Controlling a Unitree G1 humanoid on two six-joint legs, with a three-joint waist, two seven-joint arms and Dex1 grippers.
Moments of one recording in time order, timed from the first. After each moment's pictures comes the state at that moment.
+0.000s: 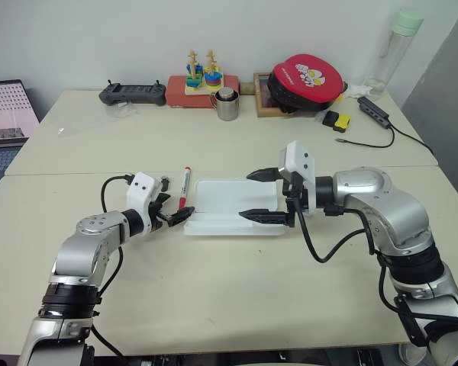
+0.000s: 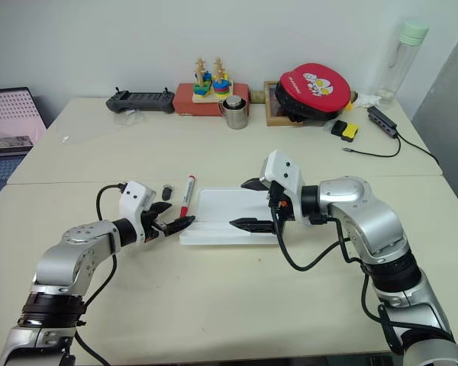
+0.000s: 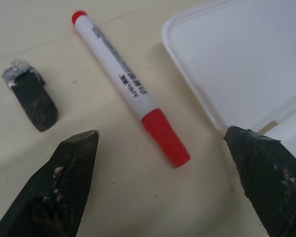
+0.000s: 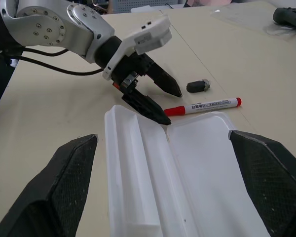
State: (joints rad) left arm -0.33 0.63 0.05 0.05 -0.34 0.64 -0.66; right arm -0.67 -0.49 0.21 -0.31 0.37 0.77 0.98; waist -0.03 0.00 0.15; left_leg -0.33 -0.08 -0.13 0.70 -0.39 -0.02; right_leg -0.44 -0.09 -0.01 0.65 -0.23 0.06
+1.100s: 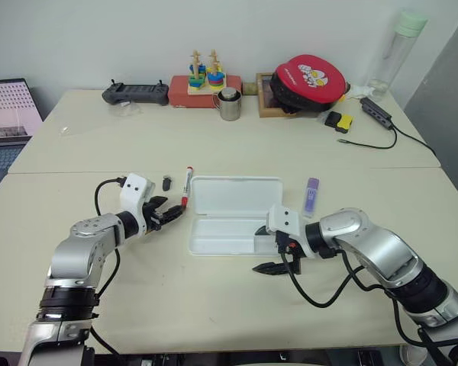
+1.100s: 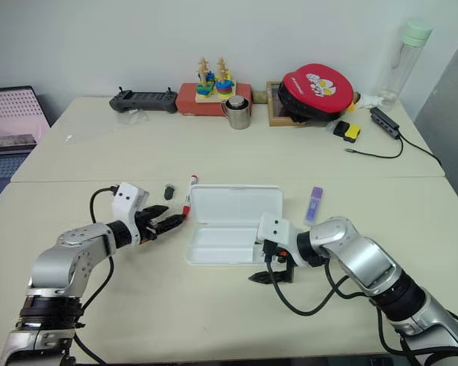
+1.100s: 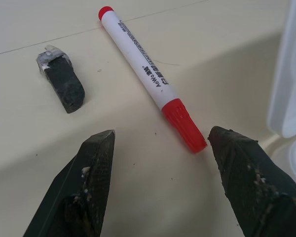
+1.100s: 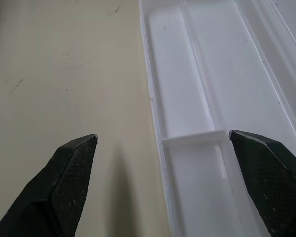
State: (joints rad) left arm -0.33 0.60 0.09 0.07 -0.34 0.65 -0.66; right arm -0.52 -0.63 0.49 -0.35 0.26 0.79 0.98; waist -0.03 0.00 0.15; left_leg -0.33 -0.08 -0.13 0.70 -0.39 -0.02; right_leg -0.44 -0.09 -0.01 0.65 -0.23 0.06
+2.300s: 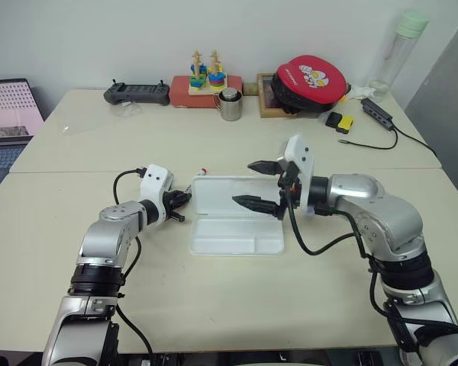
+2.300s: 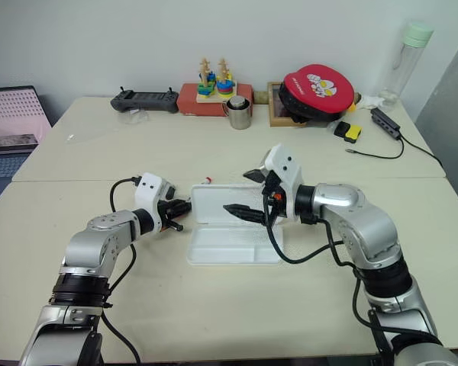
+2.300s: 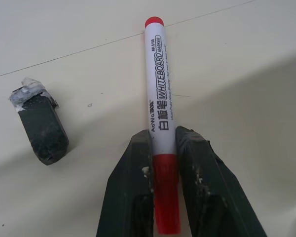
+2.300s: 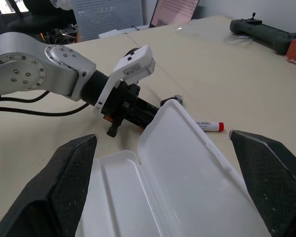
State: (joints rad) left arm -0.46 0.51 0.04 0.17 -0.25 0.67 -0.58; right arm -0.65 -0.39 0.16 -0.32 0.42 0.81 0.75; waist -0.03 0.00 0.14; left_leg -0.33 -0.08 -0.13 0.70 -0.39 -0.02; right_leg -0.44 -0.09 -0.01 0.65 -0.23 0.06
